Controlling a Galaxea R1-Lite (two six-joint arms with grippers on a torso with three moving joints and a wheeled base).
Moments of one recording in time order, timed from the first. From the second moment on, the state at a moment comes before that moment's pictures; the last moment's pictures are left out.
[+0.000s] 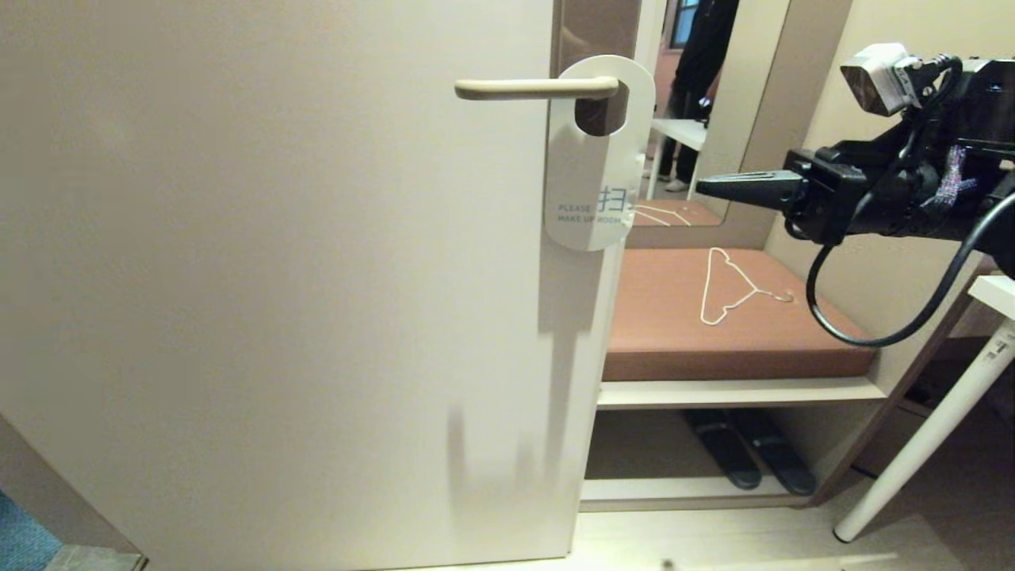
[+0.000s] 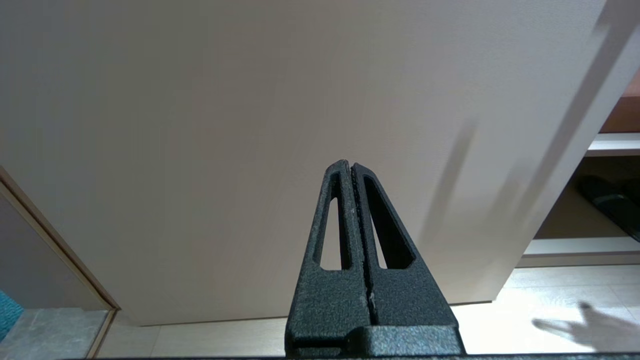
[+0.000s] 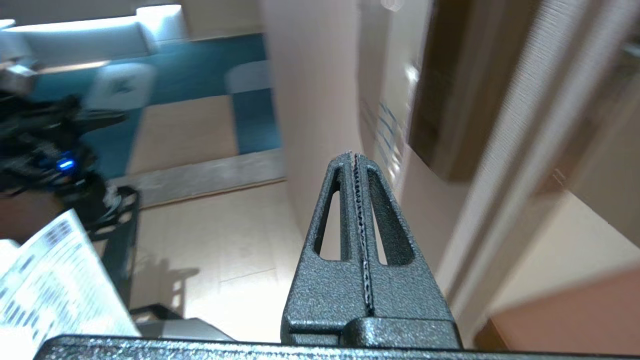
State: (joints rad) left arm 0.00 0.00 0.00 0.00 0.01 -0.01; right arm 0.08 1.77 -1.32 -0.39 1.20 -0.02
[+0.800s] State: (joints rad) left arm 0.00 0.00 0.00 0.00 0.01 -0.01; right arm 0.09 1.92 -1.44 -0.39 1.26 -0.04
